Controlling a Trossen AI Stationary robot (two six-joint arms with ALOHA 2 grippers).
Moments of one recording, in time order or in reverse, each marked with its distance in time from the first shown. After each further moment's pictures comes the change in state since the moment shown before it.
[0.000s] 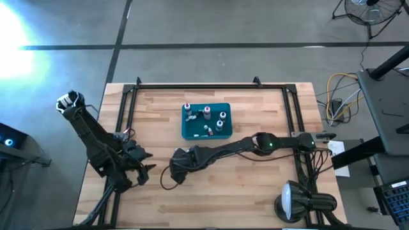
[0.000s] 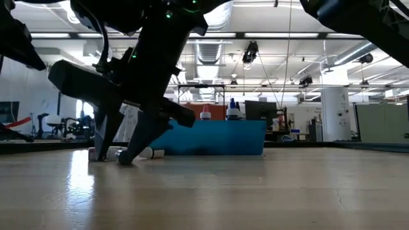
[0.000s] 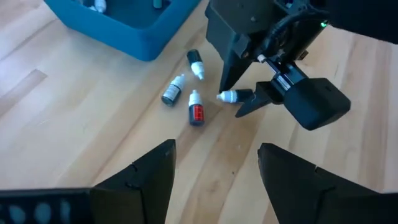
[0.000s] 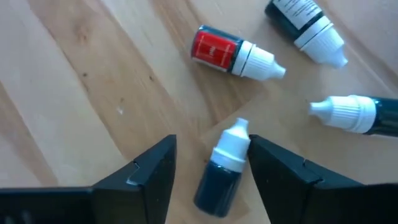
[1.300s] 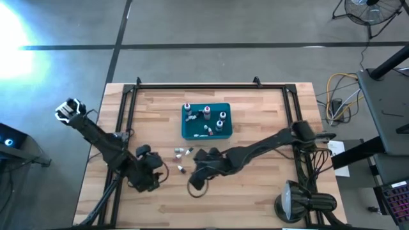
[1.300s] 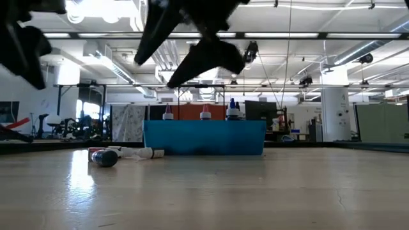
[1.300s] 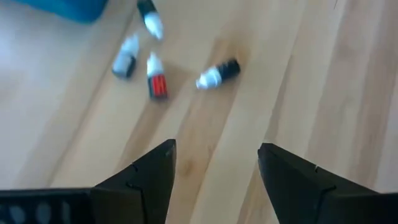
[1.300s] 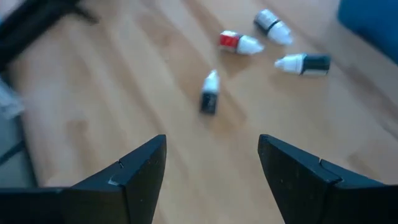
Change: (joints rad) left arm 0.204 0.180 0.081 0.151 0.313 0.320; right arm 0.114 -0.563 -0.689 0.359 0.063 0.091
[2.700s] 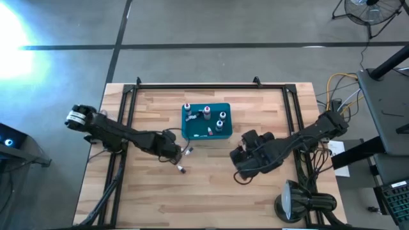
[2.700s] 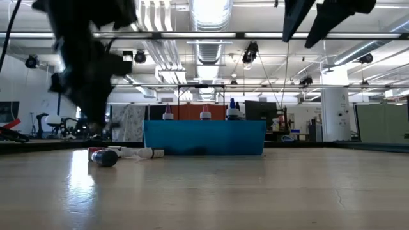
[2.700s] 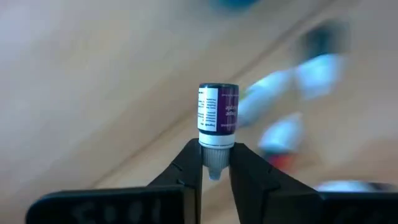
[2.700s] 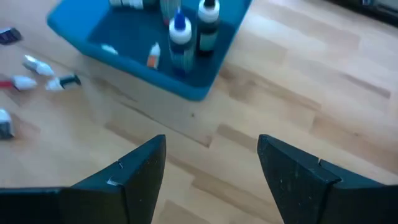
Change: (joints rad) left arm 0.506 0.210 -0.012 0.057 0.160 -0.083; right arm 0.123 -0.399 -0.174 -0.860 0.385 0.638
